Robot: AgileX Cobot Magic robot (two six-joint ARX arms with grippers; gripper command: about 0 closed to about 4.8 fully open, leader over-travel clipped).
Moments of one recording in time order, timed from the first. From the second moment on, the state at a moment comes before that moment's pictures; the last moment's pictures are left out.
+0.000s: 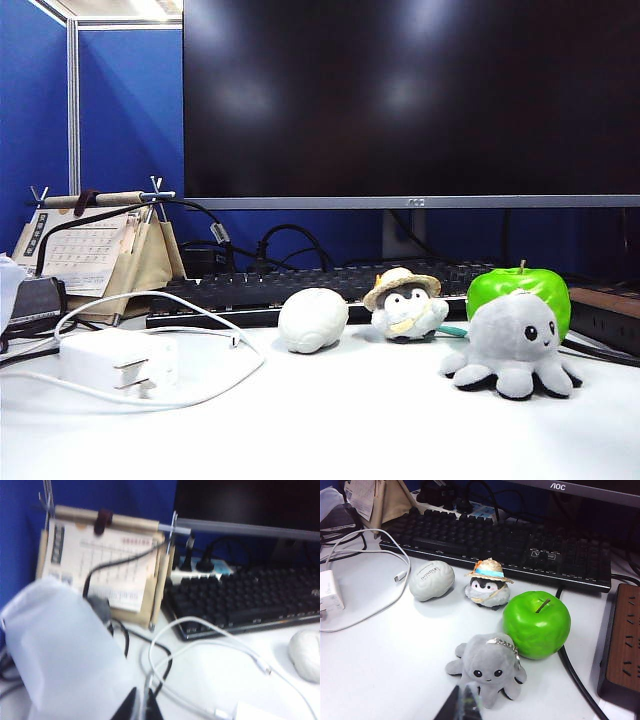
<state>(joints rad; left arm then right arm) -0.04 0.01 0.05 -0.13 0.15 -0.08 1.10 0.10 0.25 -0.46 0.60 0.16</state>
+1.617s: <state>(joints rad) -0.04 0.01 0.01 -0.04 0.16 -0.11 1.10 0.10 0.25 -0.46 0.60 0.16</state>
